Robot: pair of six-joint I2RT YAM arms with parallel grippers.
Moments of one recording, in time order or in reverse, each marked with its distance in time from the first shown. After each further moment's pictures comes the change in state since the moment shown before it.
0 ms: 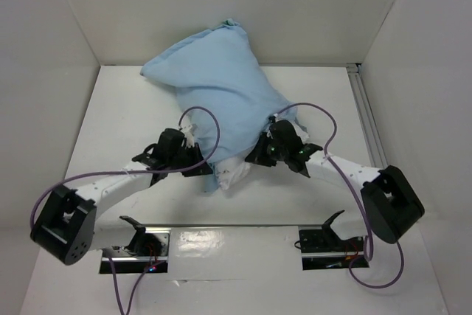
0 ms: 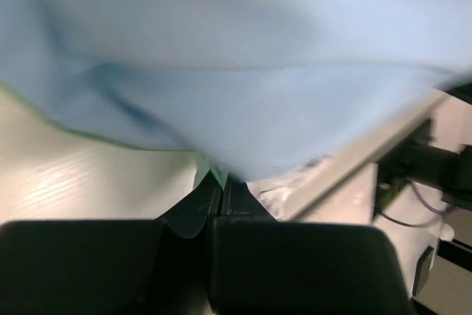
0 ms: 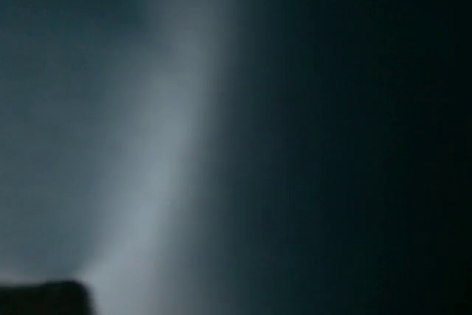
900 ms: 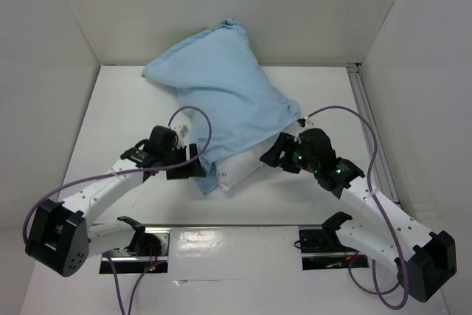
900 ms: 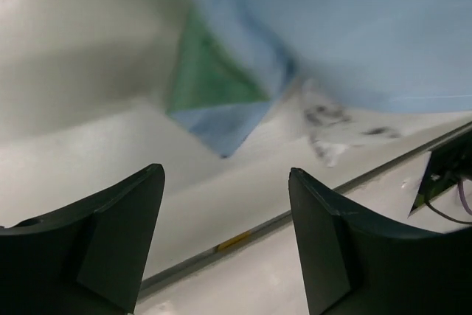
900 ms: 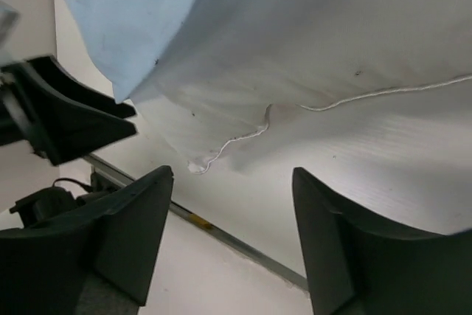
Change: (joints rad) left arm 0.066 -0.127 0.156 -0.392 -0.071 0.127; right arm -0.067 -0.465 -0.018 -0.318 0.063 -0.042
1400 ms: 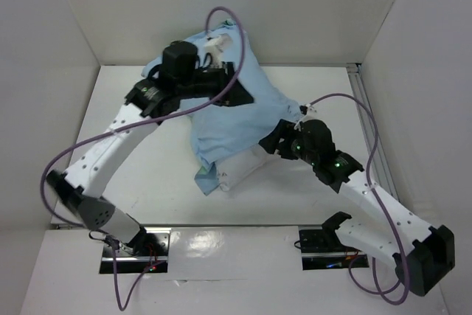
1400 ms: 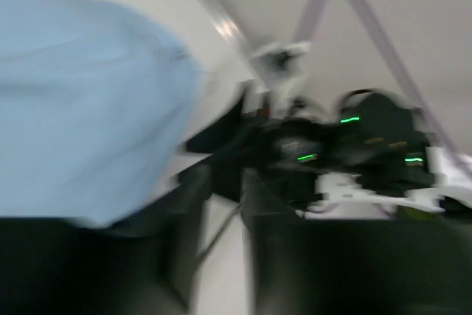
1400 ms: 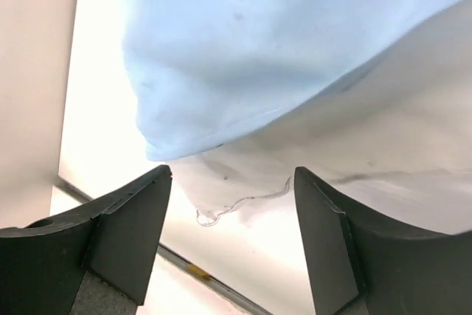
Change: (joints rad) left arm -0.234 0.428 1.106 -0.082 0.230 -0.030; right arm 0.003 0.089 0.055 0.128 0.090 -0.053
